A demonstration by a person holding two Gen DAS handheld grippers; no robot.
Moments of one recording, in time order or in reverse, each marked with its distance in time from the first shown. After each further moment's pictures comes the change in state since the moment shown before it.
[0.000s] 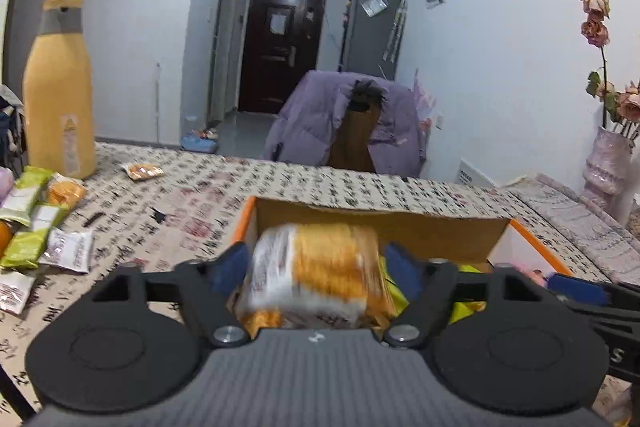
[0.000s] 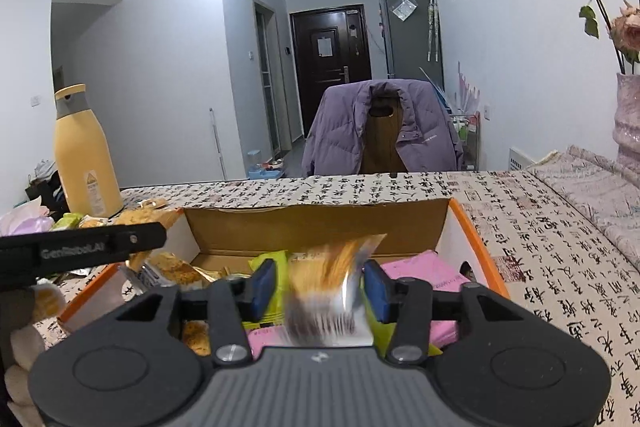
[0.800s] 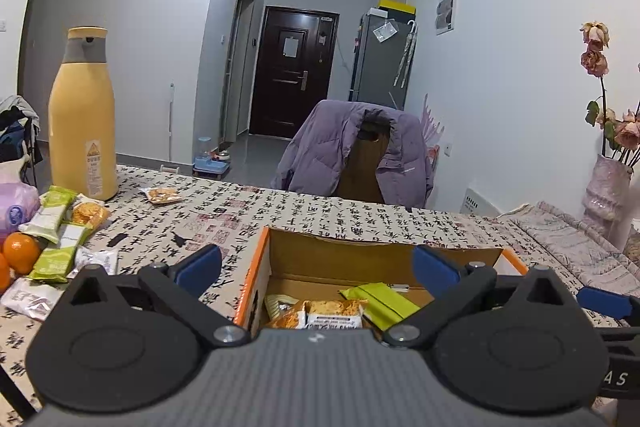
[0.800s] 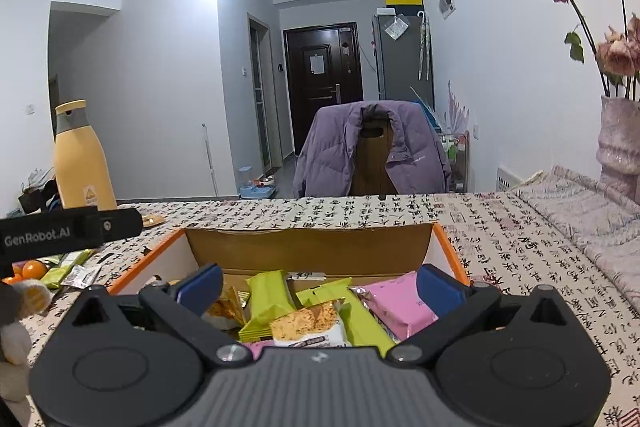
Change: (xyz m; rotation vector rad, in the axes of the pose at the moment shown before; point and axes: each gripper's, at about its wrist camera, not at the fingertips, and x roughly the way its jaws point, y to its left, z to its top) left arm -0.041 -0.002 0.016 -0.025 -0.061 0.033; right arm -0.030 0.009 0.011 -0.033 -0.054 -0.037
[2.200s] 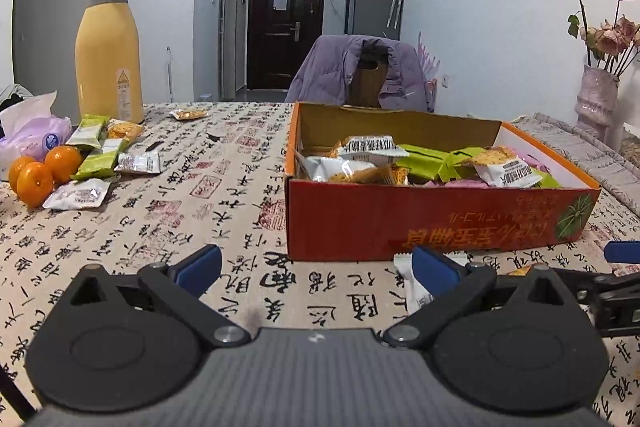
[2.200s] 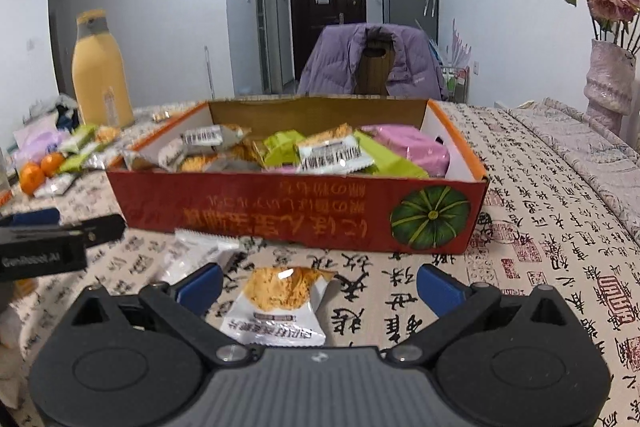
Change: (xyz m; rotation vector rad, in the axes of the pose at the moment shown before) left arm -0.057 0.037 -0.100 0.093 0.157 -0.001; right arm -0.050 0.021 -0.083 -0.060 0.256 -0.037
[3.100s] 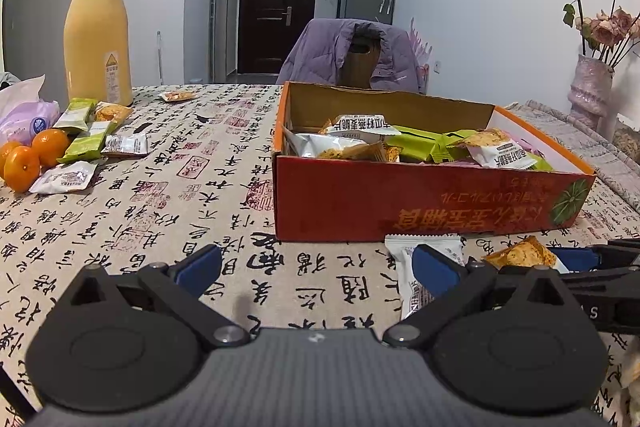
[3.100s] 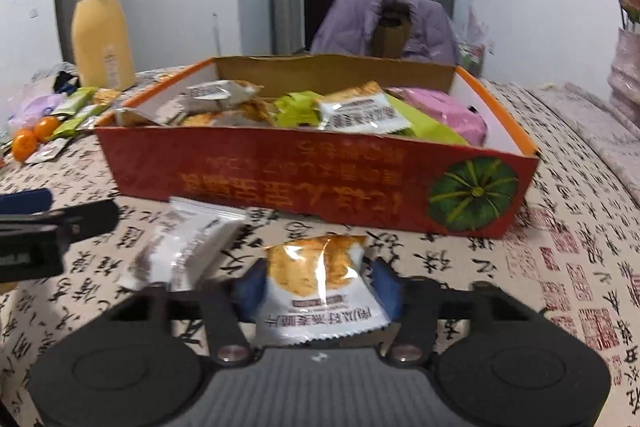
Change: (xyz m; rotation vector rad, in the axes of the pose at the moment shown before) left arm 0.006 -0.002 -0.004 -0.002 0.043 -0.027; right arm 0.031 0.012 -0.002 -0.035 0.068 0.041
